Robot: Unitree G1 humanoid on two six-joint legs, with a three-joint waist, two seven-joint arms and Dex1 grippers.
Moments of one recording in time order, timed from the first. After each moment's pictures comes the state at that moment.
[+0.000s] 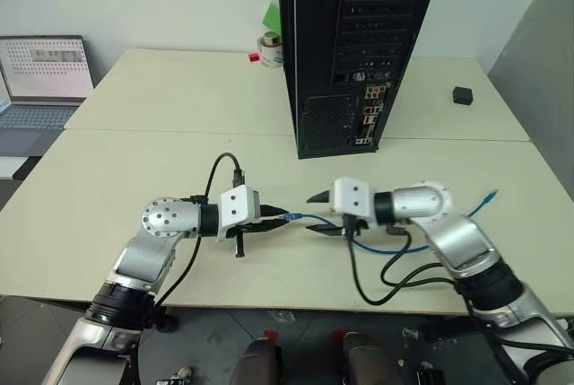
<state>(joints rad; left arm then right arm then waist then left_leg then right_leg) -0.37 0.63 -0.16 0.08 -0.10 -0.18 -1.10 -0.57 -0.54 0.31 -0.22 0.11 0.40 1.06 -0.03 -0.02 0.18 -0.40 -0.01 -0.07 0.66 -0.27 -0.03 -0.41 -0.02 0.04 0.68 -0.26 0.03</state>
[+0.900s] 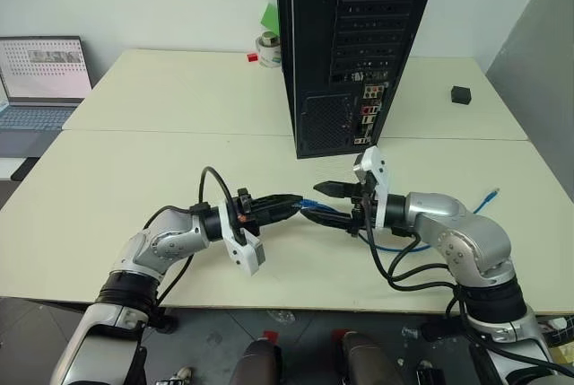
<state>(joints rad) -0.47 0.61 -0.14 0.39 0.46 -1.19 -0.44 -0.48 -0.36 0.12 -0.31 0.50 0.87 0.79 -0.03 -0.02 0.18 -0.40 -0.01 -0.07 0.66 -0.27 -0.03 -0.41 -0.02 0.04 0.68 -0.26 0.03</state>
